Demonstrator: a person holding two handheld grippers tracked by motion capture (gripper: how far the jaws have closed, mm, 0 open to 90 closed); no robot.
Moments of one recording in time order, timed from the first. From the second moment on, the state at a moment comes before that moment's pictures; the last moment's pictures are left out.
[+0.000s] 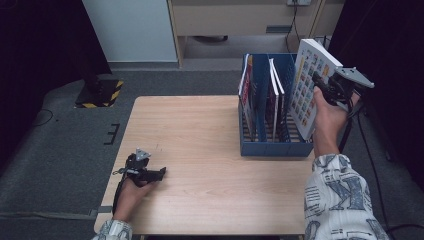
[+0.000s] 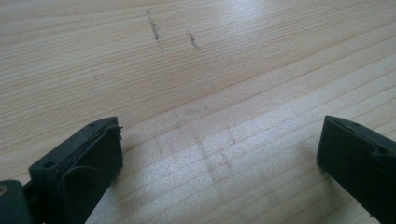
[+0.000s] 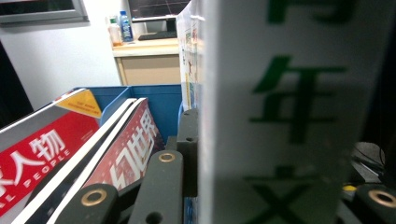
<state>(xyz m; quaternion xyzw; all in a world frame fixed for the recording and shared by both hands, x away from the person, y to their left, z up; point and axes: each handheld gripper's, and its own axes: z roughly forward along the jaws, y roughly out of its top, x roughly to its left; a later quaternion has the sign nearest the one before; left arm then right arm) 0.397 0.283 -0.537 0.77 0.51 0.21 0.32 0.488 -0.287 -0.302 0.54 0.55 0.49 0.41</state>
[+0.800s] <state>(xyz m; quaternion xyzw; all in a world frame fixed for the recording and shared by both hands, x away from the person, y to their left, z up) 0.397 0.282 -0.537 0.77 0.51 0.21 0.32 0.506 -0.273 -0.306 0.53 0.54 0.48 0.43</state>
